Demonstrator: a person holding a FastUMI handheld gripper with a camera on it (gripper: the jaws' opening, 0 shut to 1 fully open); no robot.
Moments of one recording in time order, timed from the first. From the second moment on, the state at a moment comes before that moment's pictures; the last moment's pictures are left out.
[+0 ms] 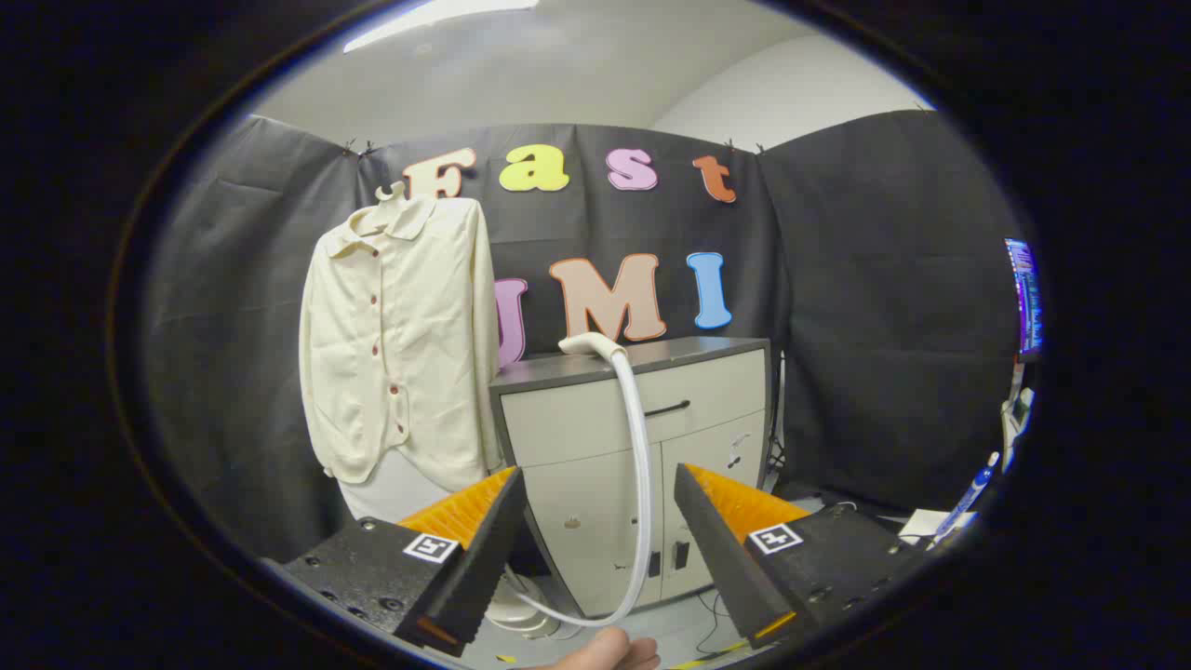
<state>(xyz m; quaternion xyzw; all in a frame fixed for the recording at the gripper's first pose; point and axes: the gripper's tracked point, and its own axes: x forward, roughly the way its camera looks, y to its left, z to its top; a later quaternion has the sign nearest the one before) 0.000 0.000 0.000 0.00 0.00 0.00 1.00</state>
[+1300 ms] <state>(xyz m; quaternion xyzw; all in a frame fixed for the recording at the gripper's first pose) 0.057 0.004 -0.016 -0.02 0.03 0.04 1.00</state>
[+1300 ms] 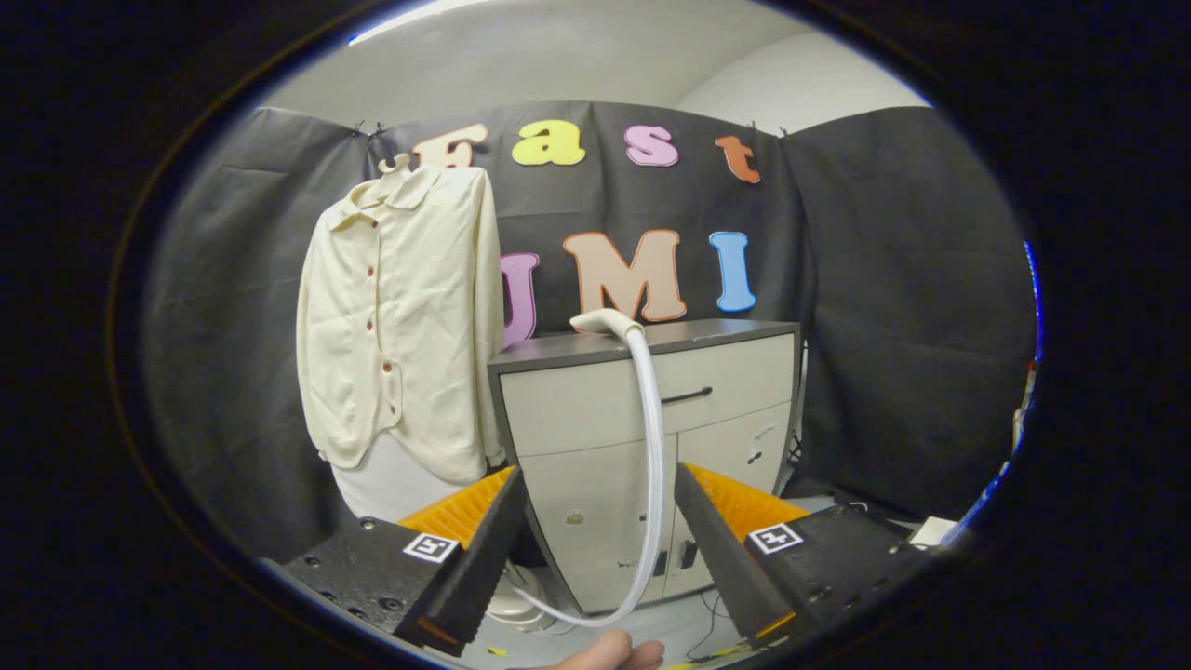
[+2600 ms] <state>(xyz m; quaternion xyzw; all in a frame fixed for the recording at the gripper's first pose) 0.430 0.018 0.066 -0.10 0.20 0.07 0.97</state>
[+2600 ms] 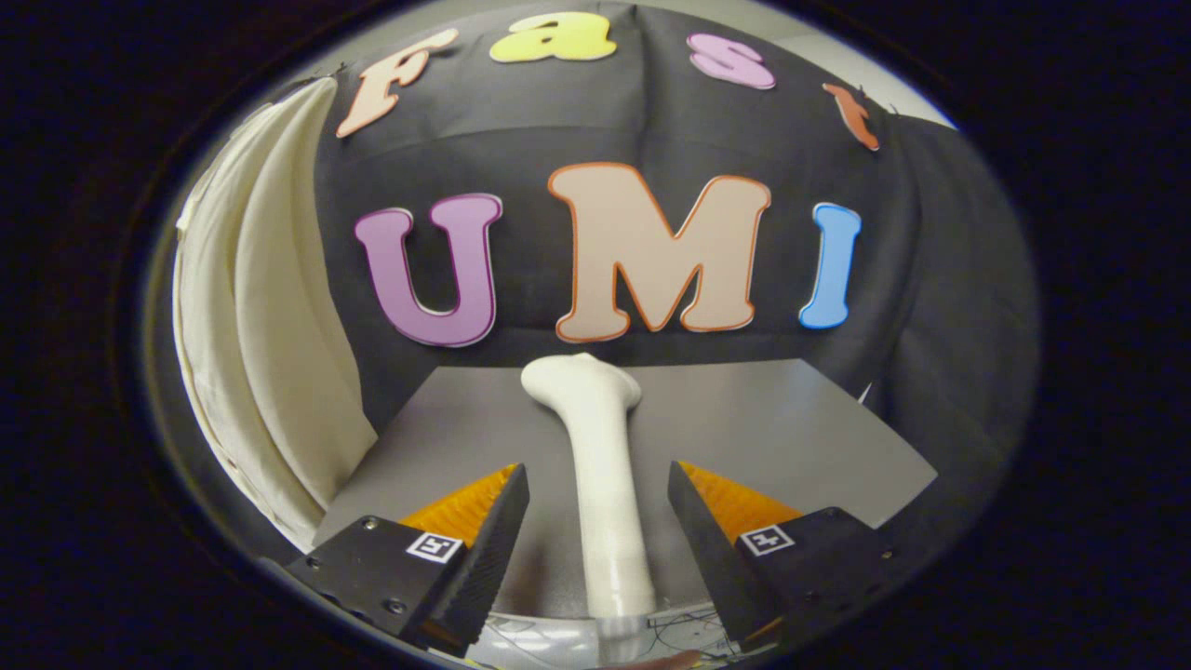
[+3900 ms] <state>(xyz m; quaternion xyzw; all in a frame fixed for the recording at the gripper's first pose) 0.338 0.053 0.134 -0.06 0.12 0.03 0.99</state>
